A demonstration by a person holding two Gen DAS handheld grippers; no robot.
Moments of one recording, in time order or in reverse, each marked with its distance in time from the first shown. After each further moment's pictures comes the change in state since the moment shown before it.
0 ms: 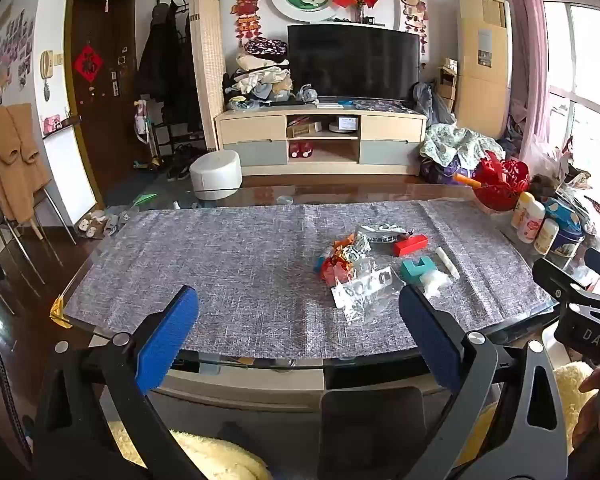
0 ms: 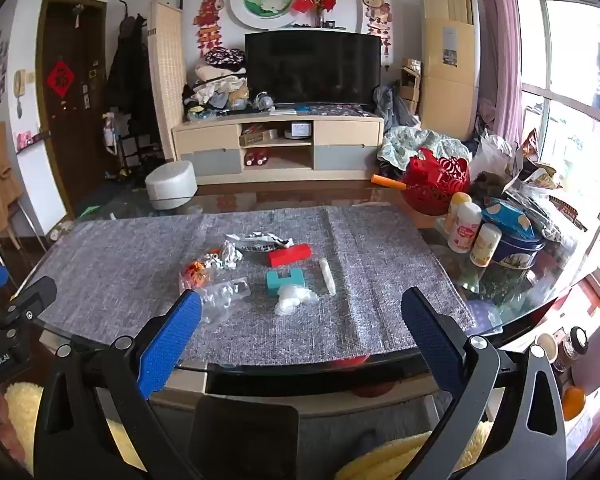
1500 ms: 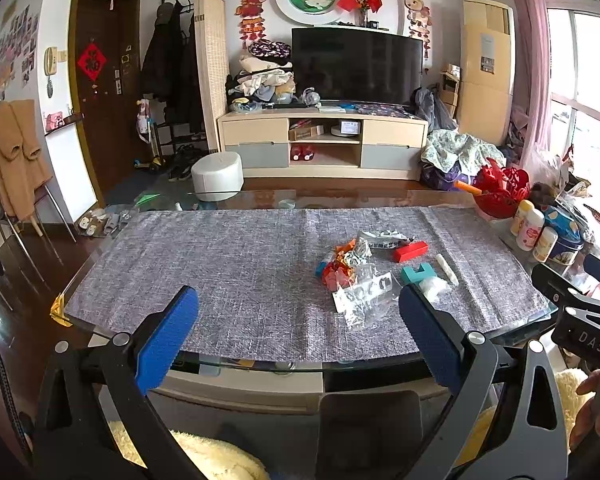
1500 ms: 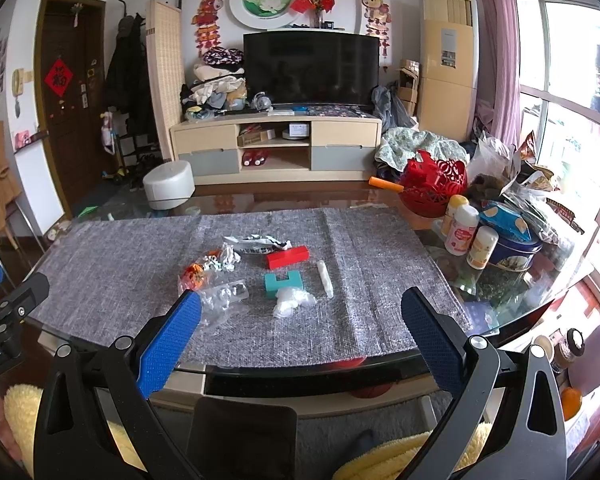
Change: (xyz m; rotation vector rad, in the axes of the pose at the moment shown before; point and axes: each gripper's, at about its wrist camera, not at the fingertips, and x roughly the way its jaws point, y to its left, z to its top) left arm -0.003 0.006 0.005 -0.018 -0.013 0.004; right arm 0.000 0.001 0.005 -0.009 -0.008 -0.015
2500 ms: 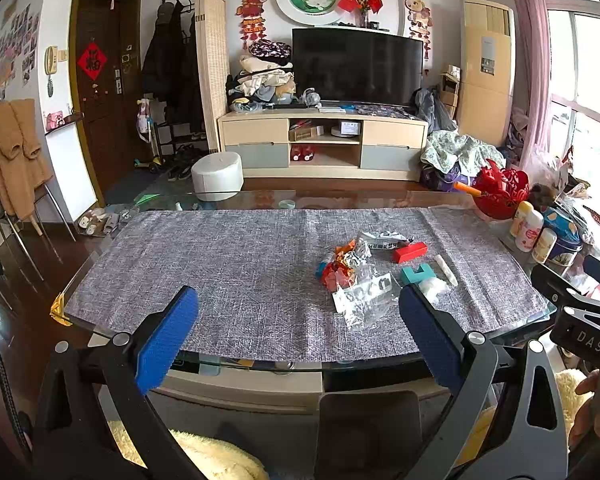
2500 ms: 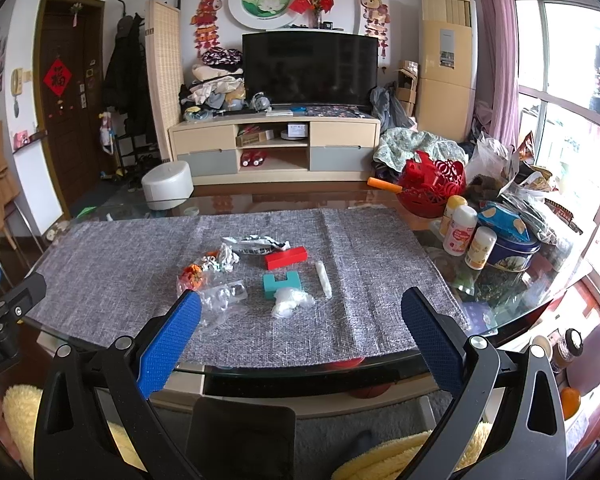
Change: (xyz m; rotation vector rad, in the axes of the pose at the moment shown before) left arm -0.001 -0.001 0.000 0.001 0.001 -0.002; right arm -0.004 0.000 0.000 0.000 -0.004 -0.004
